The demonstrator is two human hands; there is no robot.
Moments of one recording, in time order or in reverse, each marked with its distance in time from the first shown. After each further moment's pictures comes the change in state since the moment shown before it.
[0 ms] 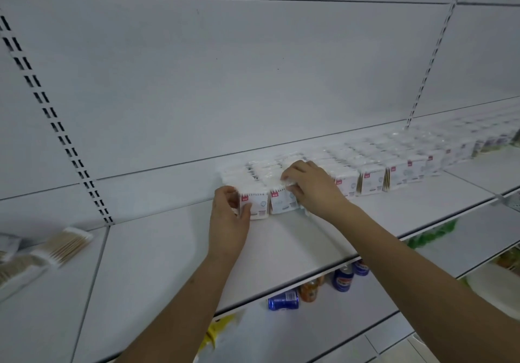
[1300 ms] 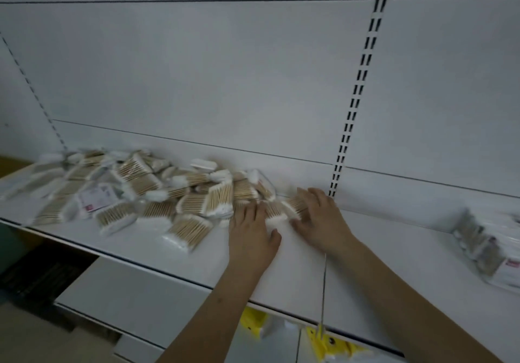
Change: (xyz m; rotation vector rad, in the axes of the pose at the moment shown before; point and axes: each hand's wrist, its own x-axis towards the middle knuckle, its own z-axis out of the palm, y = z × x) left_hand -0.058 -0.089 -0.345 0.979 0.184 -0.264; right_hand 0.091 -0.370 0.176 0.260 -0.351 -0.247
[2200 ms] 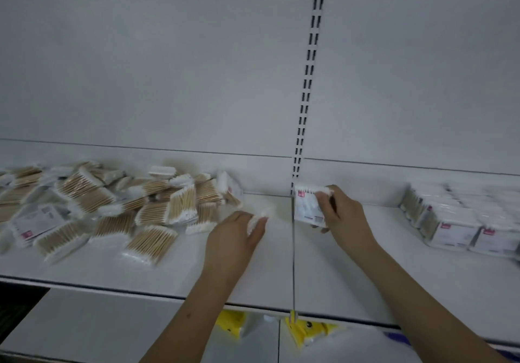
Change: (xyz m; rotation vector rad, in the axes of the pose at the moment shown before) left_hand -0.006 0.014 -0.008 -0.274 0.032 0.198; right_hand -0.070 0.029 -0.063 0.548 0.308 0.224
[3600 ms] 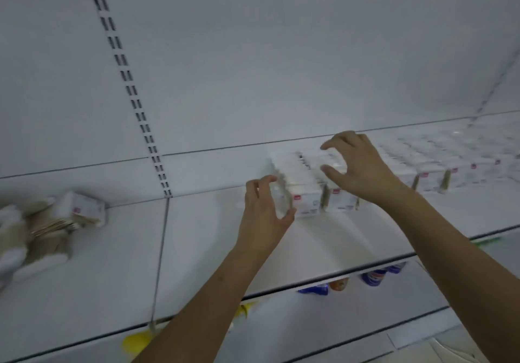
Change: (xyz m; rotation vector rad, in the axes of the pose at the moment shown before) left_hand 0.003 0.247 0.151 -0.449 -0.264 0.203; right_hand -0.043 0.082 -0.277 -0.755 0.138 -0.101
